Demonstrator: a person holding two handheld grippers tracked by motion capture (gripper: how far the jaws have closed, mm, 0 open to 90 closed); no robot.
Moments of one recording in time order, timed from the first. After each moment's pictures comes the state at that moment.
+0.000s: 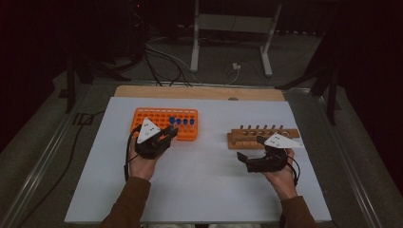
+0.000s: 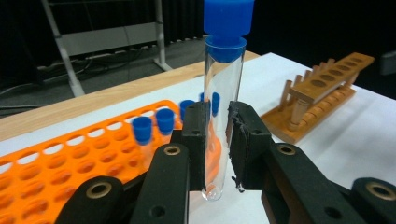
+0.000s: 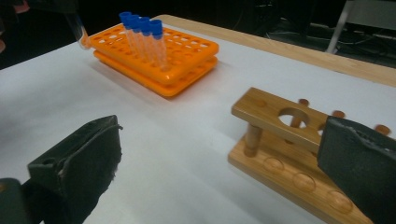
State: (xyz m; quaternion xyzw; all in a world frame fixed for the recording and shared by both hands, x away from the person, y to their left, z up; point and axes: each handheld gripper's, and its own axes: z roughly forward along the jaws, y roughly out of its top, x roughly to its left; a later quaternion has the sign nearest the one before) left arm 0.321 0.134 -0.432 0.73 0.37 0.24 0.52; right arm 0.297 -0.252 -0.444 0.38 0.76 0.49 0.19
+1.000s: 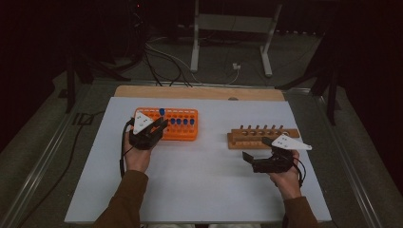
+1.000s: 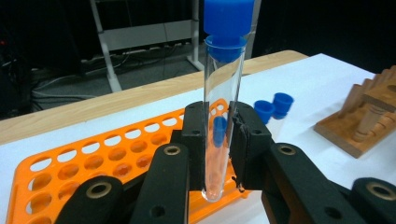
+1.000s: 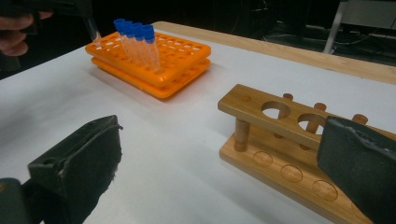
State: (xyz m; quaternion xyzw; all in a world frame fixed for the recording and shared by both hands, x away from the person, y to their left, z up) left arm 0.351 0.151 -0.444 0.71 0.42 0.28 0.49; right arm 0.294 -0.267 -0.446 0.39 0.75 0.50 0.19
